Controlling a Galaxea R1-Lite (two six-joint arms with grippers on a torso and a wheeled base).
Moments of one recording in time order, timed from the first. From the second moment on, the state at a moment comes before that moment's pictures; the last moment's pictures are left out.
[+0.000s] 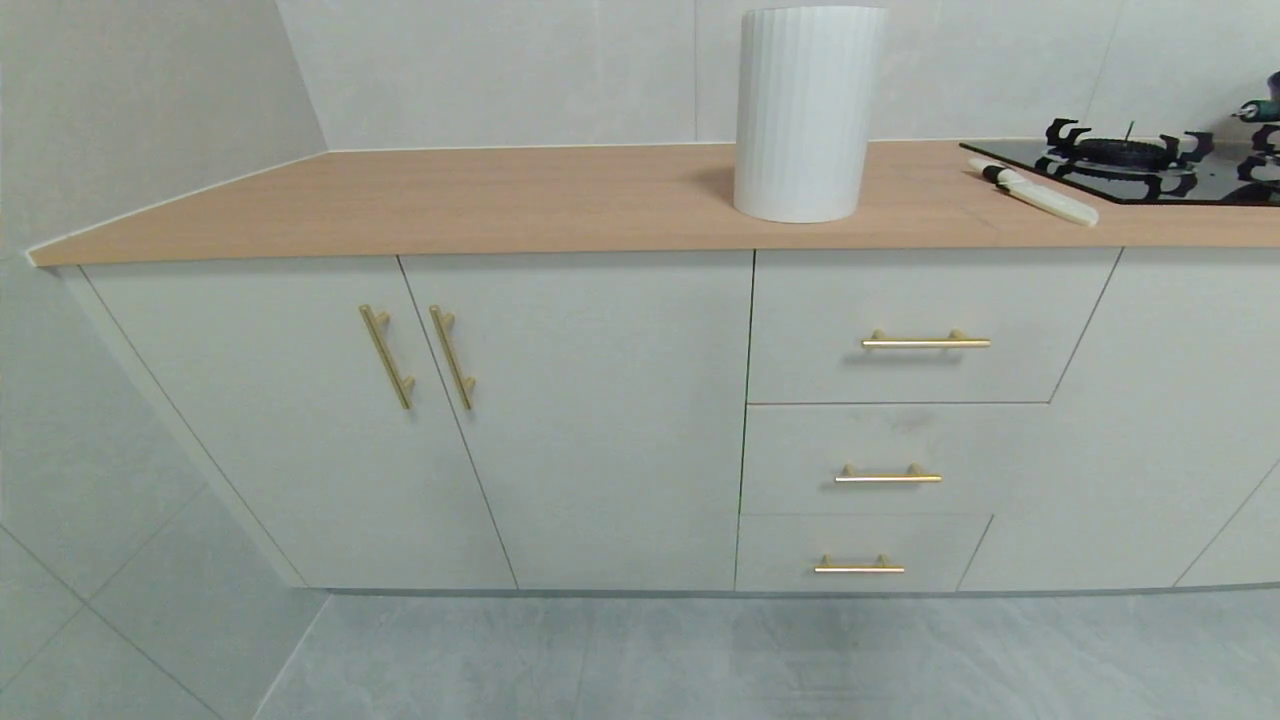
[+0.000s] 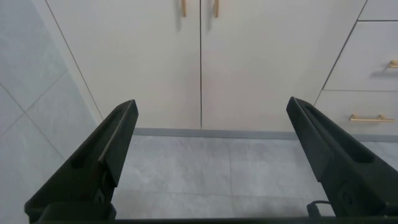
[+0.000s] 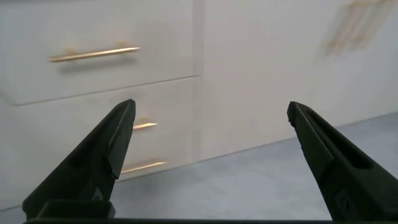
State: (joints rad) left arm 0.01 0.00 0.00 0.00 0.02 -0.01; right arm 0.19 0.70 -0.42 -0.28 -0.56 -0.04
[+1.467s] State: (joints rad) left arm 0.01 0.00 0.00 0.00 0.02 0.00; right arm 0.00 0.00 0.00 0.00 -0.03 0.00
